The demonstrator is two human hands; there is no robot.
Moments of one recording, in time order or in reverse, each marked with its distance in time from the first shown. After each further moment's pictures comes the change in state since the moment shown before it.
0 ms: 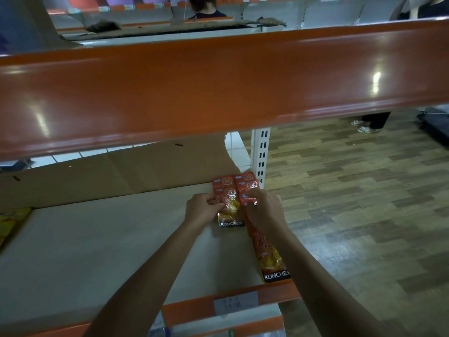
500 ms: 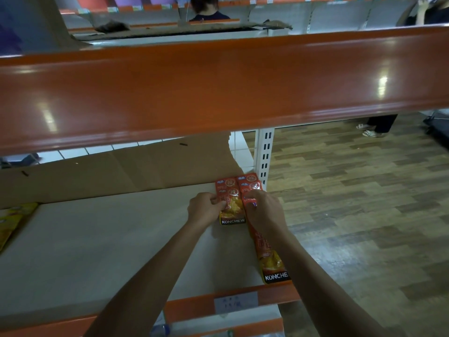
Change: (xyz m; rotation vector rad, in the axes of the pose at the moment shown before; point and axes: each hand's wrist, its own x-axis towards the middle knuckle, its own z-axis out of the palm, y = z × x) left_hand -0.003 0.005 -0.001 0.195 0.038 0.027; right_hand -0.003 -0.002 0.002 -0.026 -0.026 -0.051
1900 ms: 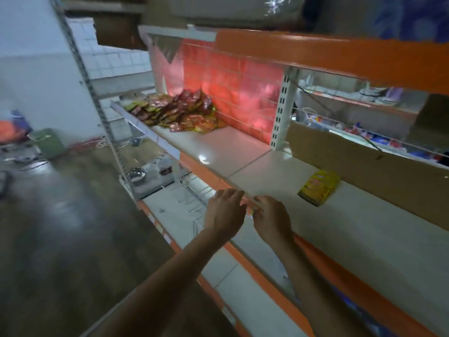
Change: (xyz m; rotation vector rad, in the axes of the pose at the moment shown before) left_hand -0.245 -0.408 -0.388 0.455 0.590 -0.277; right_hand -0.222 -0.483 0.309 0.168 -0.470 -0.735
